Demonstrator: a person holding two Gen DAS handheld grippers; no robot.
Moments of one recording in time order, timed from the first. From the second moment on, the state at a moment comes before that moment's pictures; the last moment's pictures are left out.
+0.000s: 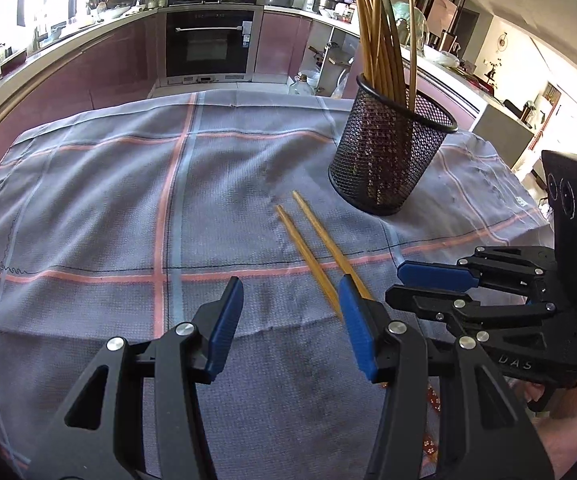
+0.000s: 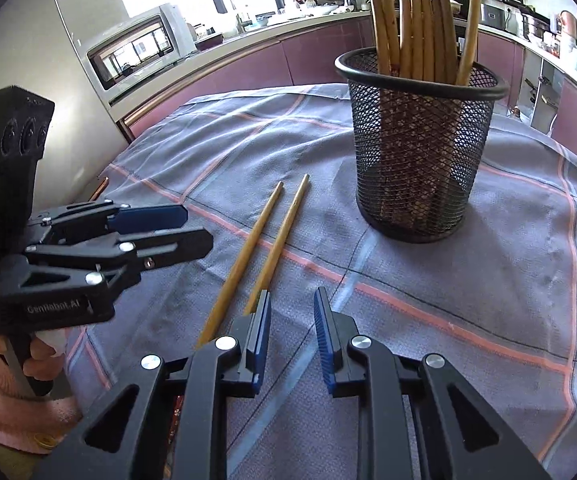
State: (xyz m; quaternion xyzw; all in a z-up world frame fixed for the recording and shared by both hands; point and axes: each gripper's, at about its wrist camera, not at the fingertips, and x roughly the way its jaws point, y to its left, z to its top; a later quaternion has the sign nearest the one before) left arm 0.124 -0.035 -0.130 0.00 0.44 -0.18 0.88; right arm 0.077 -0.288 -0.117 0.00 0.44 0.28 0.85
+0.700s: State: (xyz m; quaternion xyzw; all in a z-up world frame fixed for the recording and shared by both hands) left arm 0.124 -0.059 -0.147 0.04 0.45 -0.20 0.87; right arm 0.087 -0.281 -0.112 0.01 0.43 0.29 0.86
